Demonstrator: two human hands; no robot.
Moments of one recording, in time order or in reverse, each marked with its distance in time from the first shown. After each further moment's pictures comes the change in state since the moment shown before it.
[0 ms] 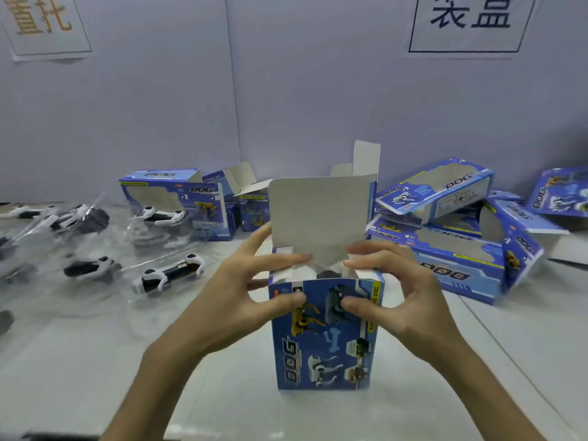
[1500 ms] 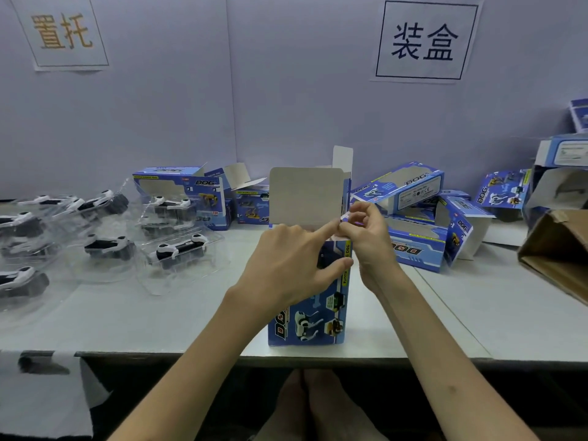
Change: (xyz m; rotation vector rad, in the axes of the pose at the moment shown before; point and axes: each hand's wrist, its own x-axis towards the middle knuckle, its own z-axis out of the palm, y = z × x) left_hand -0.023 0.079 0.059 0.873 0.166 0.278; right_hand -0.003 -0.039 0.010 0.415 0.306 0.428
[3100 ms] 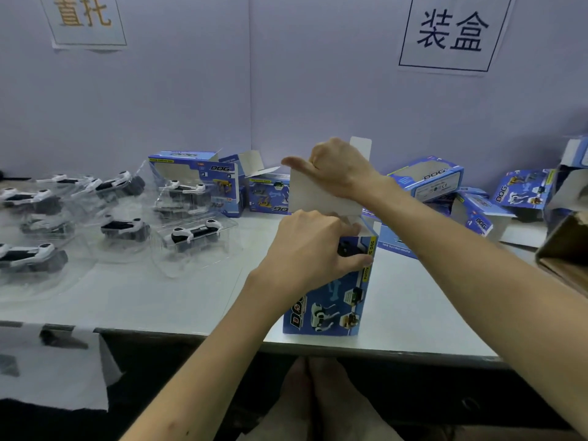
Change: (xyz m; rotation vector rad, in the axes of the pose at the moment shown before) left_hand 0.003 0.001 -0.010 -0.049 -0.097 -0.093; right_hand 0.079 -0.066 0.080 -1.376 -0.410 -0.472
